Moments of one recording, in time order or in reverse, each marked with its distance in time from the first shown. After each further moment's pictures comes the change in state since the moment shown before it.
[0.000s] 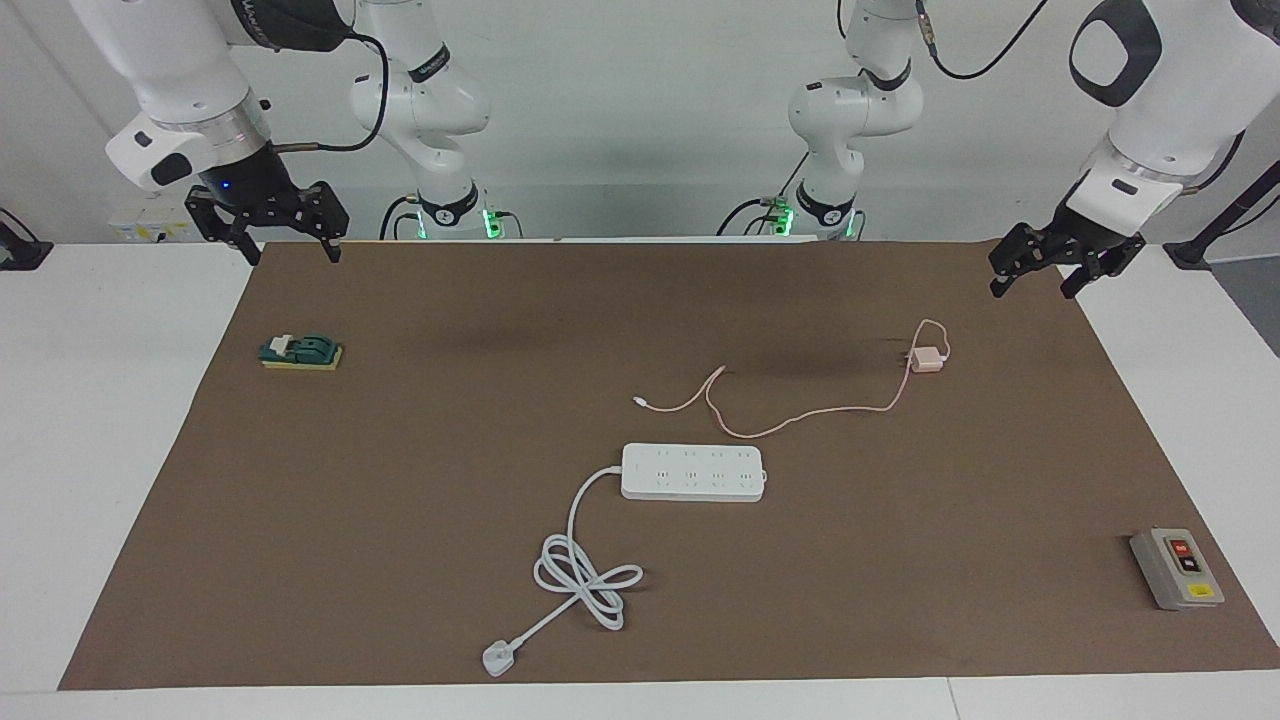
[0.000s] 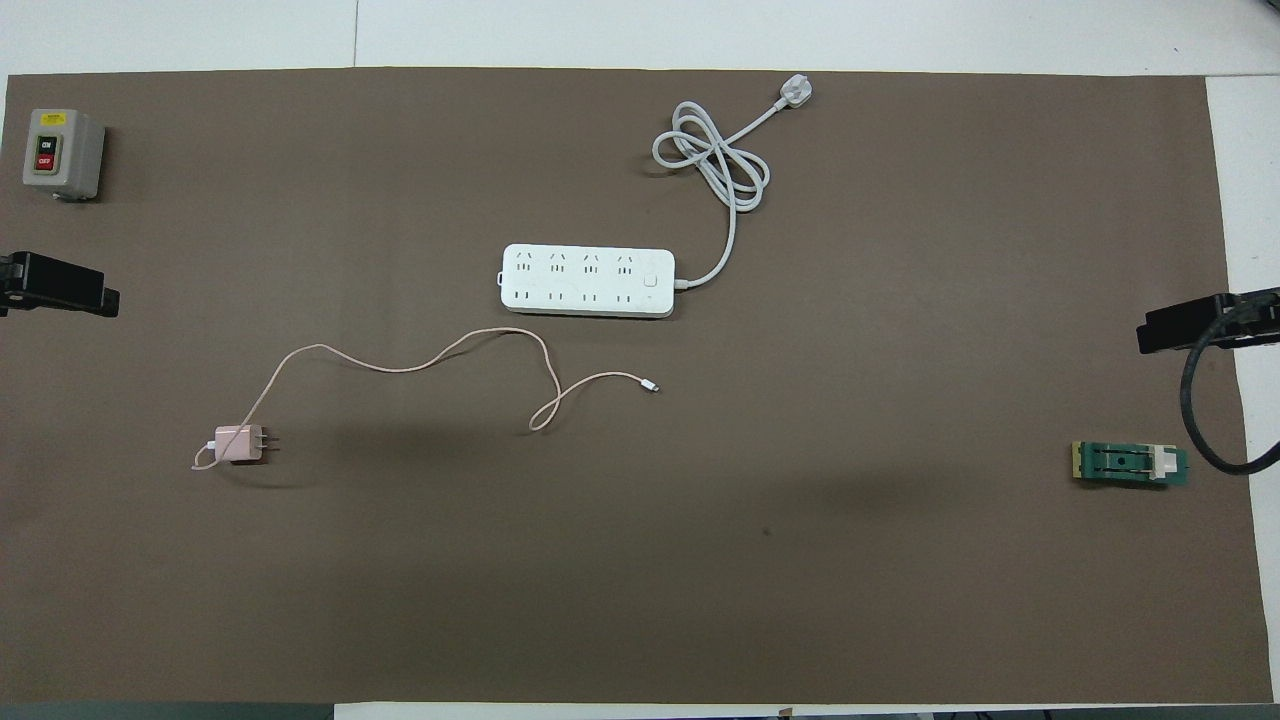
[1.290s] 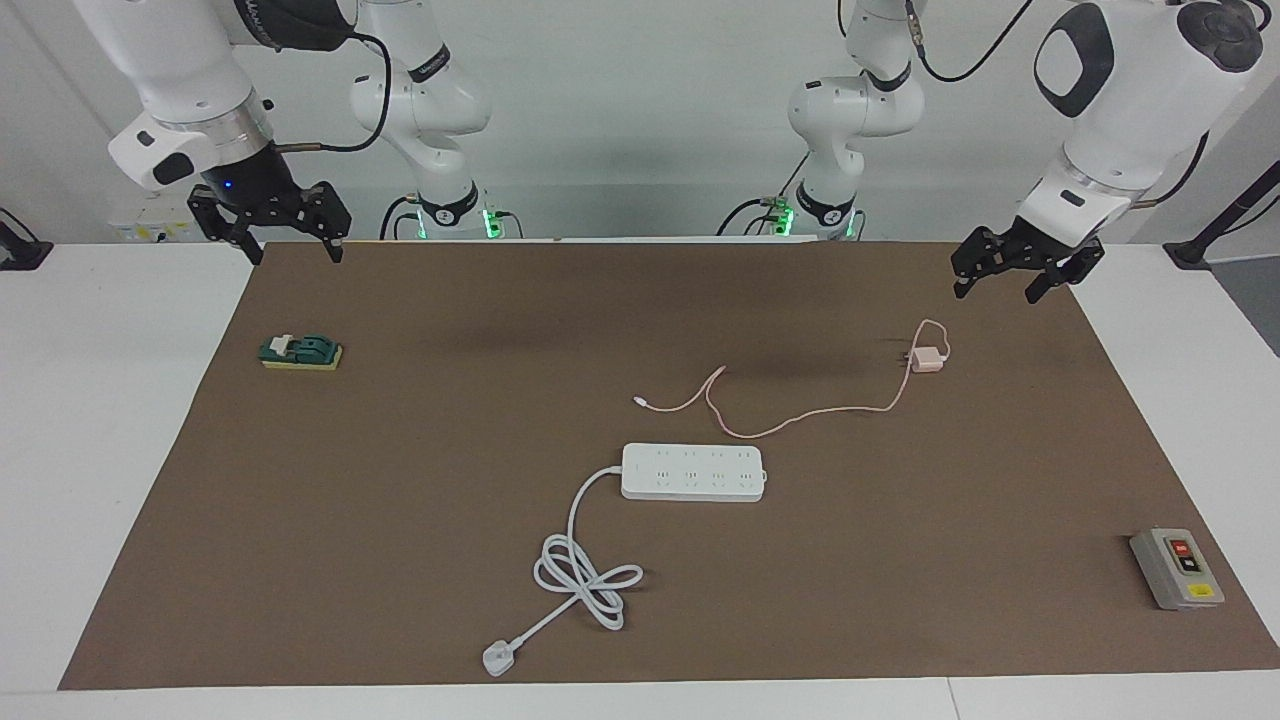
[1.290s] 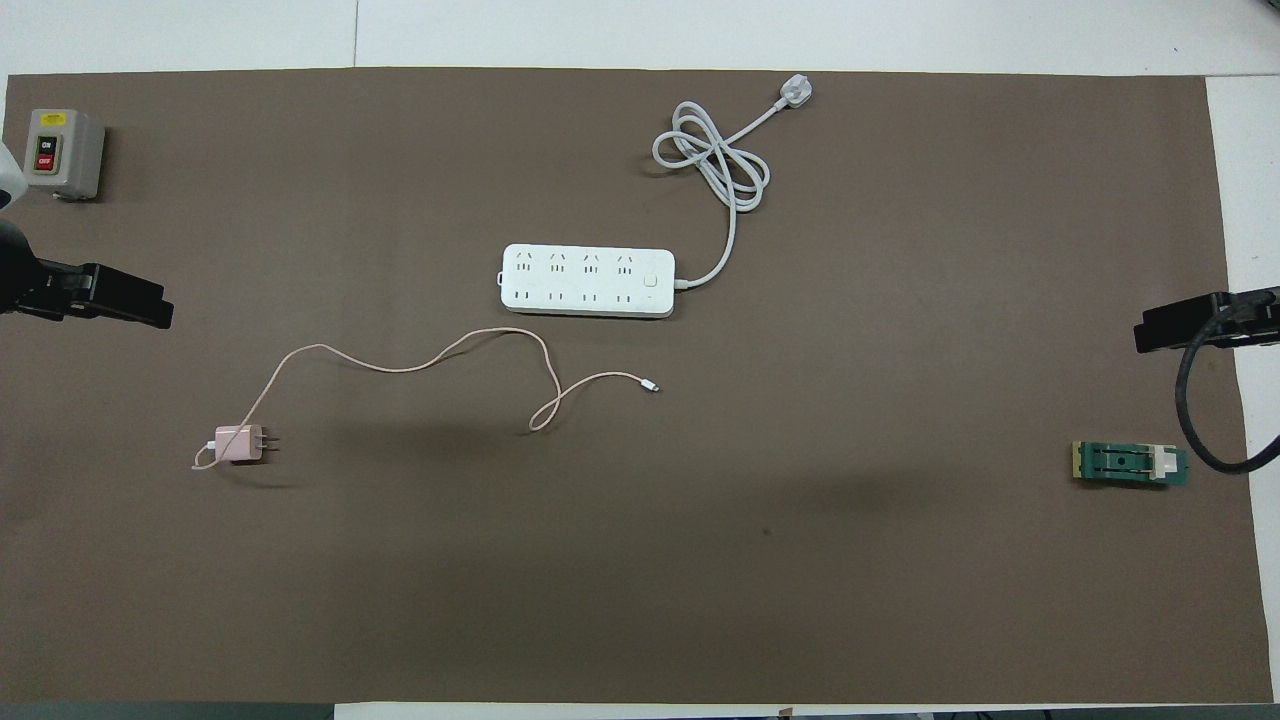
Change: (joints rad) left arm -0.045 0.005 -0.015 -0.013 0.005 -0.013 -0.004; right arm 0.000 0.000 0.003 0.000 0.000 0.000 0.016
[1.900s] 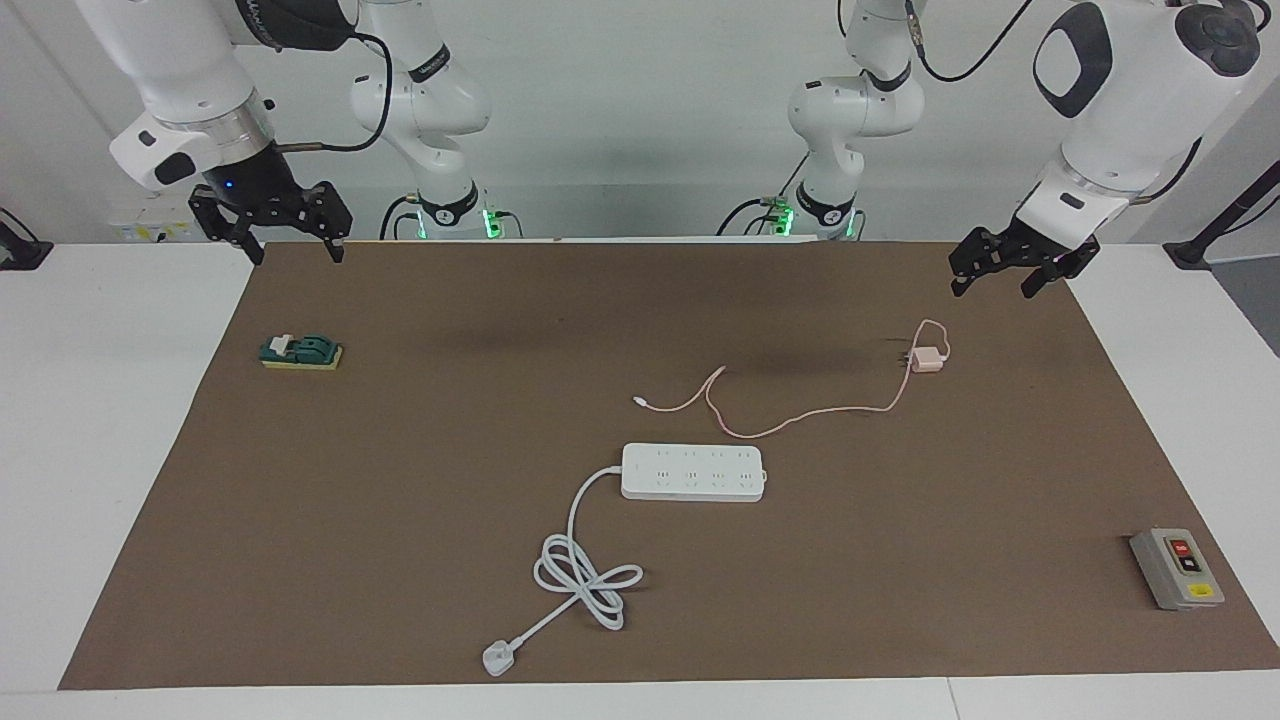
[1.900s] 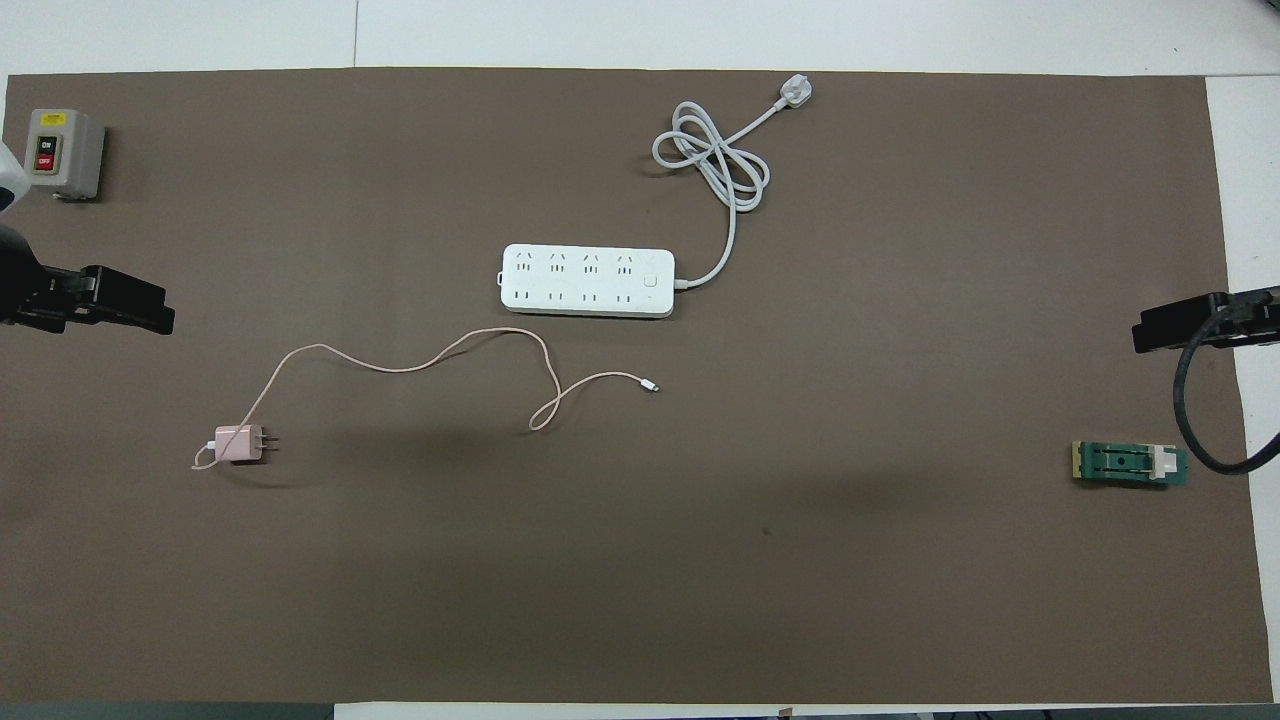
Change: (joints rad) left arm 0.000 -0.001 -0.001 0.000 0.002 -0.026 -0.062; right arm 0.000 0.000 0.002 0.000 0.000 0.000 0.000
